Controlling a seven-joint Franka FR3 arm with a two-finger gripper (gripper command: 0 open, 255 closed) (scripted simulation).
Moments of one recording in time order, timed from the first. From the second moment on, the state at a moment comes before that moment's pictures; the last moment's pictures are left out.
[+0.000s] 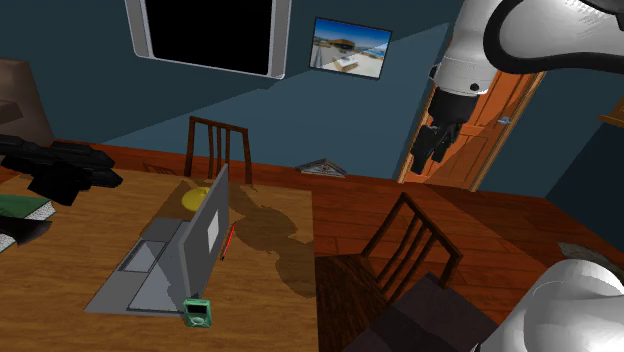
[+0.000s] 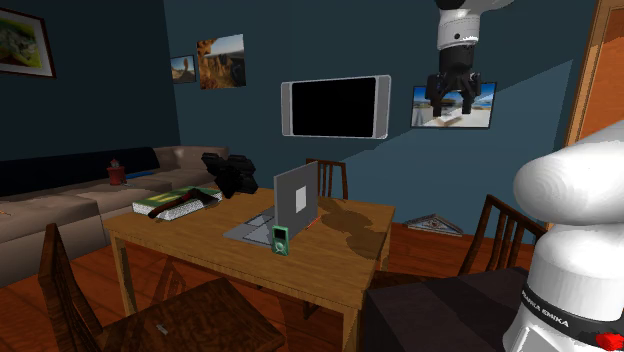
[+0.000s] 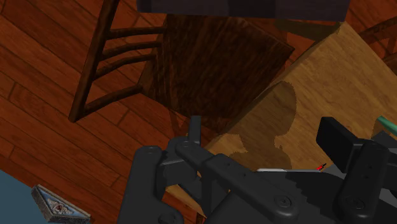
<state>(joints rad) 0.00 -0.76 0.03 -2.31 -0.05 1.56 -0.02</state>
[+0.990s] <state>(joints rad) 0.07 -0.54 0.26 -2.42 0.08 1.87 0.26</state>
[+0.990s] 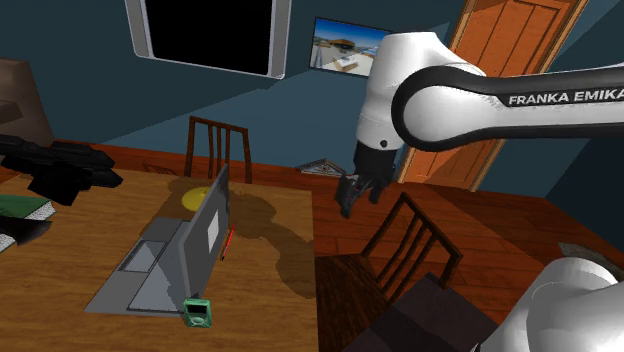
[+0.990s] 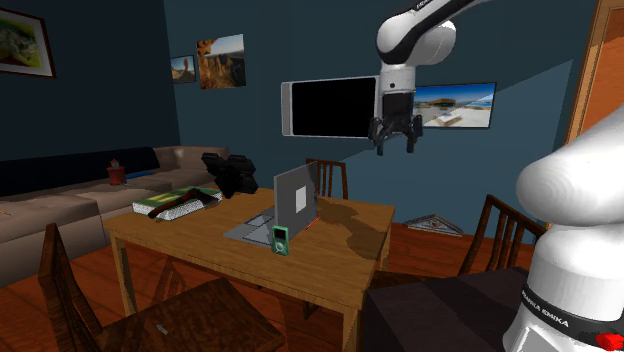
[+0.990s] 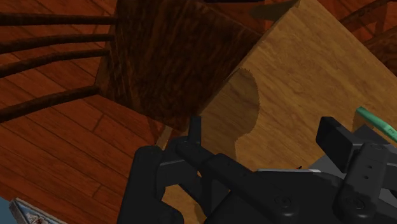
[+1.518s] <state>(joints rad) 0.08 -0.33 0.39 -2.37 0.09 2.05 0.44</state>
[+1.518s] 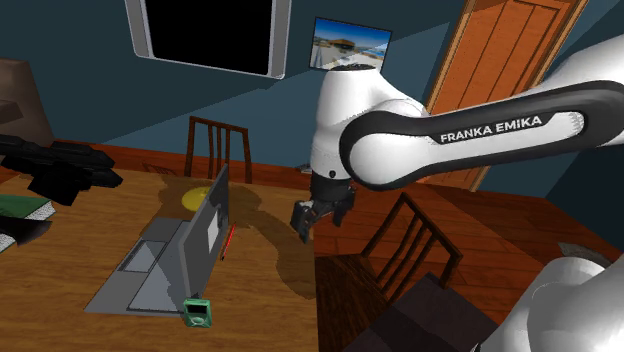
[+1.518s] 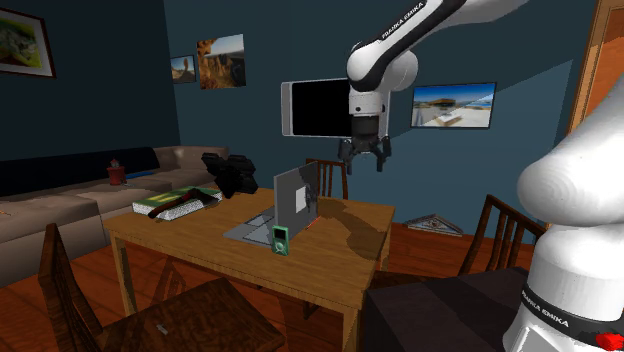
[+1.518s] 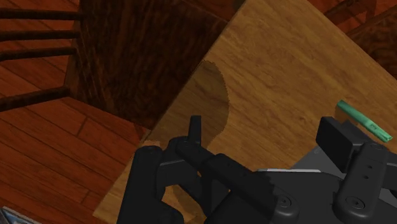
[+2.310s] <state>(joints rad) 0.13 0.14 0.51 -2.15 -0.11 2.25 0.78</state>
